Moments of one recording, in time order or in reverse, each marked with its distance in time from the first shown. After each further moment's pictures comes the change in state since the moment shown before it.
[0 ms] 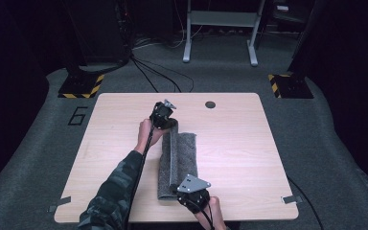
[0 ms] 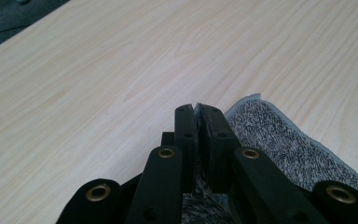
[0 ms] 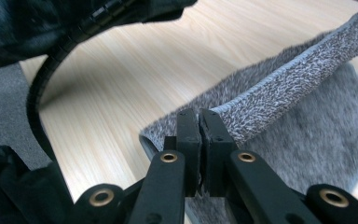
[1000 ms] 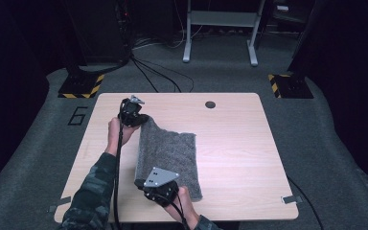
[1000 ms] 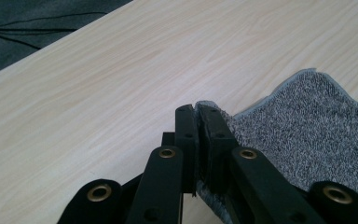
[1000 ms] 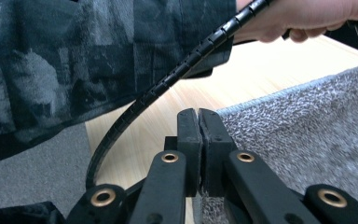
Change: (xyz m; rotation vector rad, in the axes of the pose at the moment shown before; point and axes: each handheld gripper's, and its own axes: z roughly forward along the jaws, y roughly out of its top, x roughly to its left) left arm 0.058 -0.042 -0.080 -0.027 0.111 -0.088; right arm 0.041 0.071 0.037 -0.139 0.182 -0.073
